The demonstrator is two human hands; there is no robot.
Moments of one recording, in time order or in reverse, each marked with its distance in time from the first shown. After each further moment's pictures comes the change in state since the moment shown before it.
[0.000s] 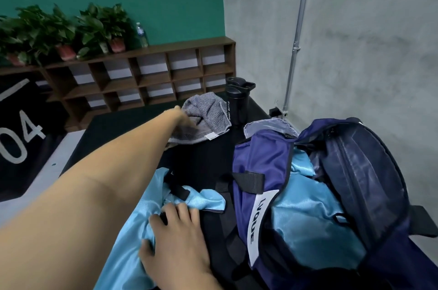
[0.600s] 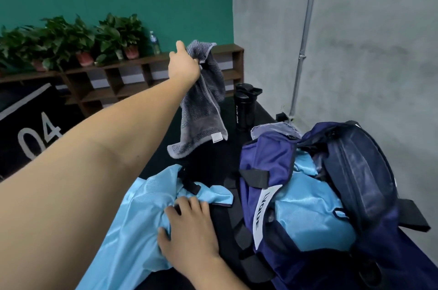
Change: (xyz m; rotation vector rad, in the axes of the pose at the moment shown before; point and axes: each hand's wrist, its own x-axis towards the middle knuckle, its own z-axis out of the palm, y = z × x) left_hand -0.086 0.068 -0.117 -0.346 0.761 0.273; right_hand -0.002 0.002 -0.008 -0.026 -0.073 -0.021
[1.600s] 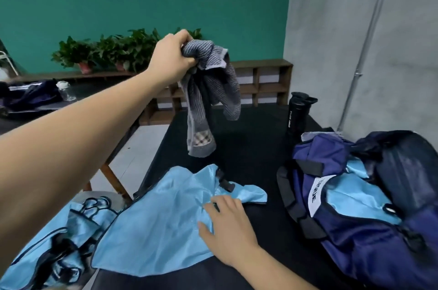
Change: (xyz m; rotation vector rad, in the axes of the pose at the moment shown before) left_hand -0.104 -0.090 -0.300 0.155 0.090 0.375; right_hand -0.055 -0.067 -0.013 0.059 -0.102 -0.200
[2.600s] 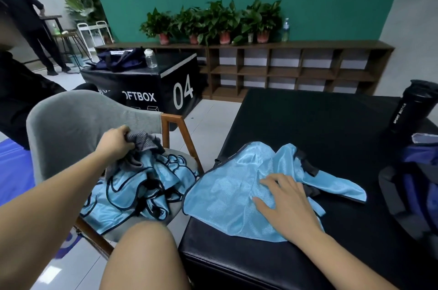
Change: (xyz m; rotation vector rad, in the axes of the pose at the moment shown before) left_hand -0.348 -0.352 -0.125 0.466 -0.323 -0.786; right_hand 0.033 -0.041 0.036 0.097 -0.052 -0.027
